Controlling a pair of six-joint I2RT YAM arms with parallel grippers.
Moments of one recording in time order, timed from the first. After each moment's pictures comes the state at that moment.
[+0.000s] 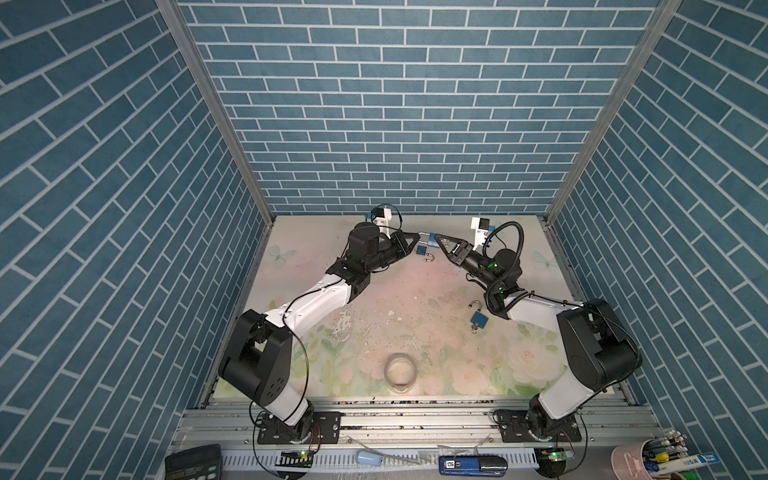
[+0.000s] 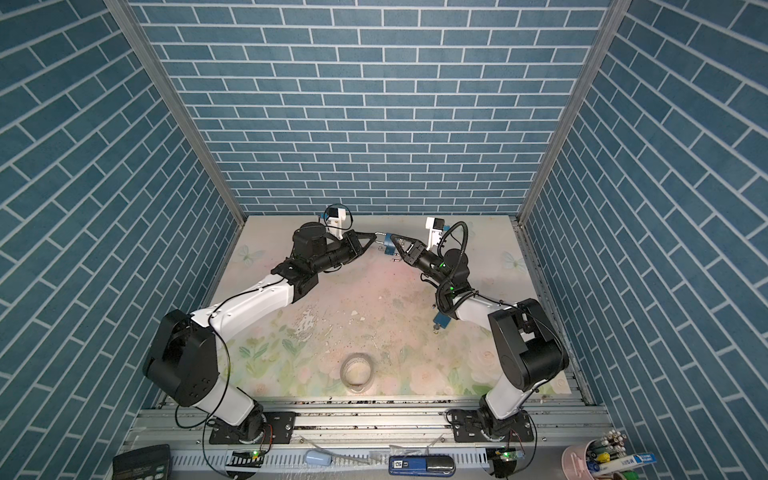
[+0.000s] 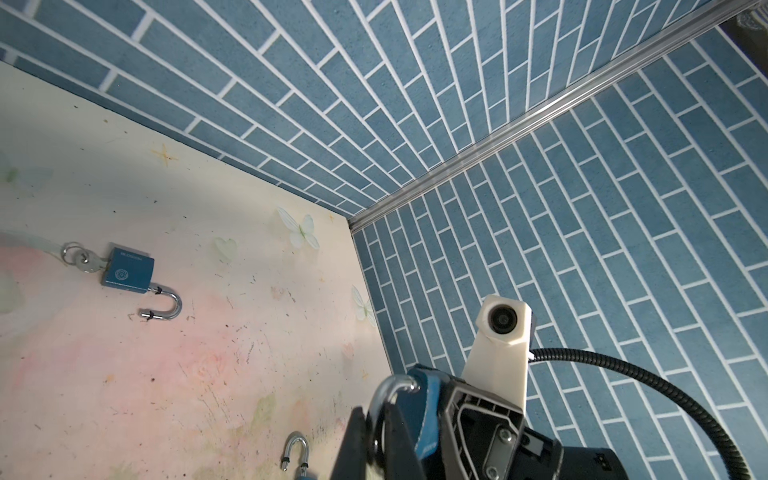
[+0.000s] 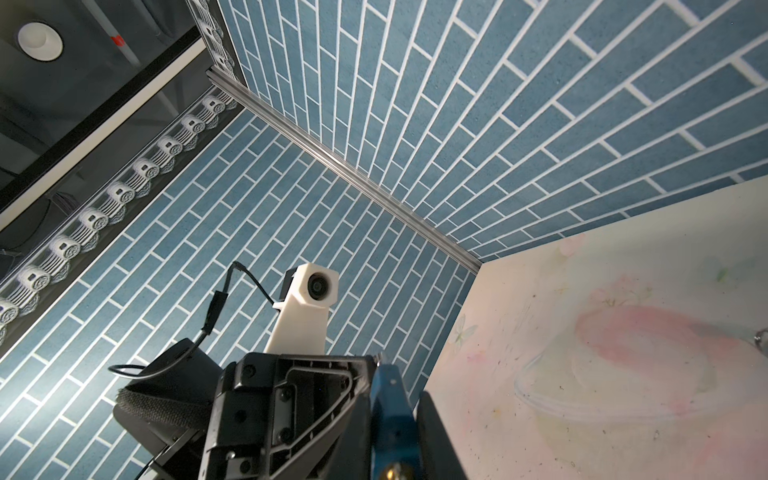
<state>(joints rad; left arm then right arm) -0.53 1.58 1.15 0.27 0.37 -0.95 0.44 1.64 0.82 1.06 -0.55 1.10</state>
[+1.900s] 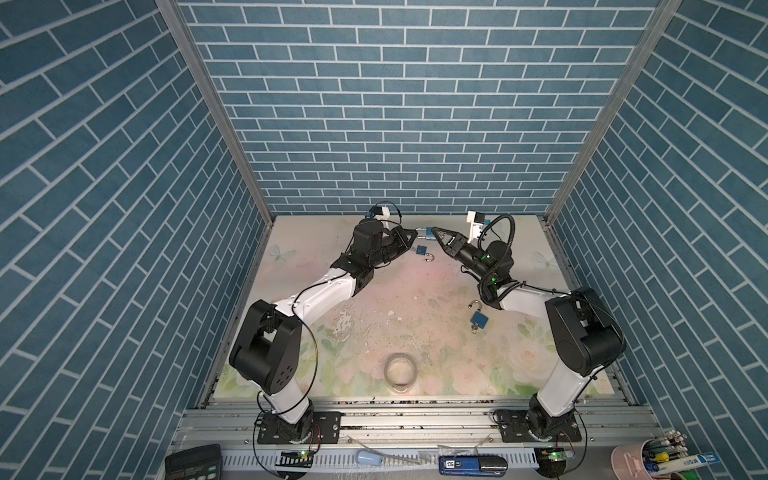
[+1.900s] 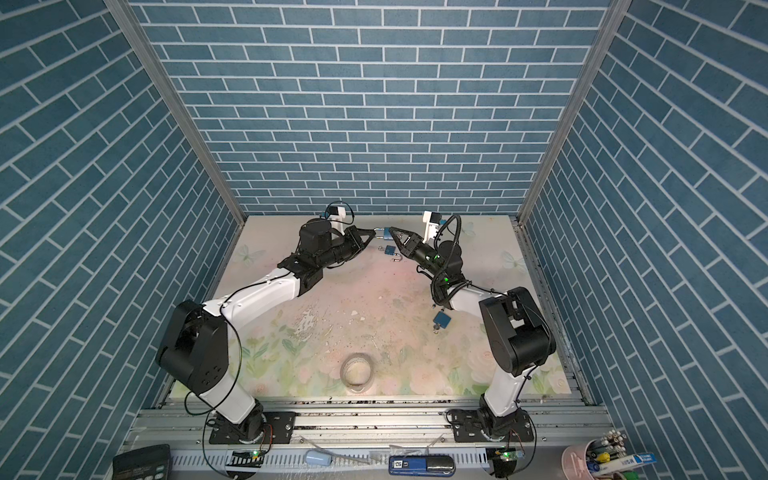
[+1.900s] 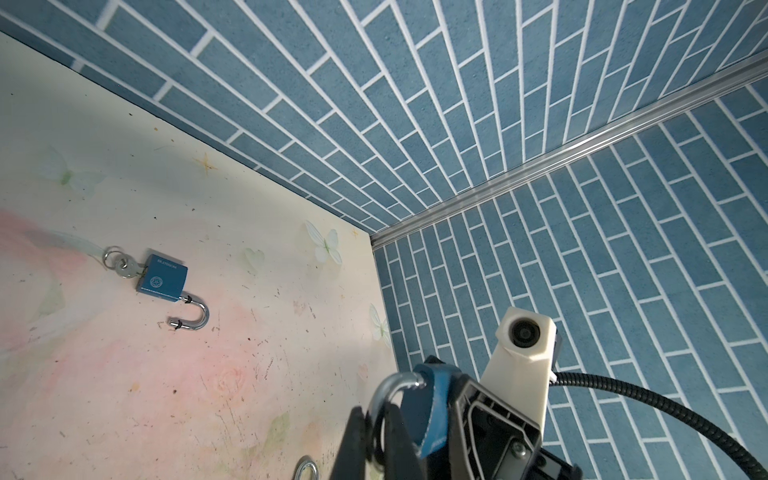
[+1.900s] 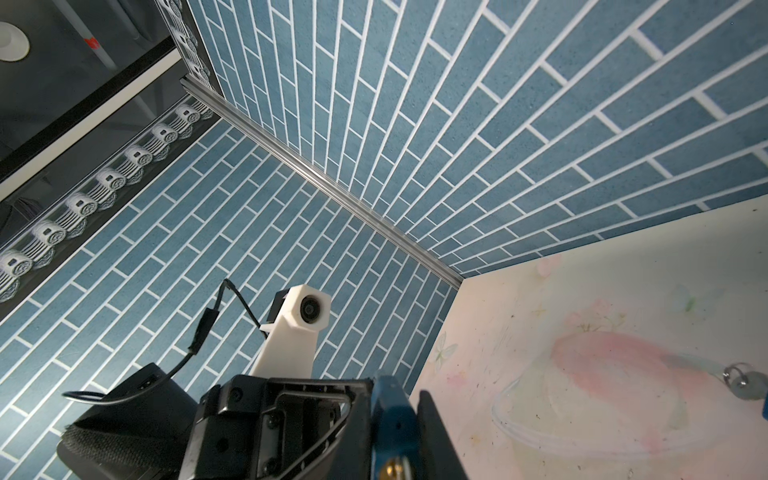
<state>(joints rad) -0.53 1.66 1.21 0.25 0.31 -1.01 0.46 1.75 0.92 1.04 -0.52 1.05</state>
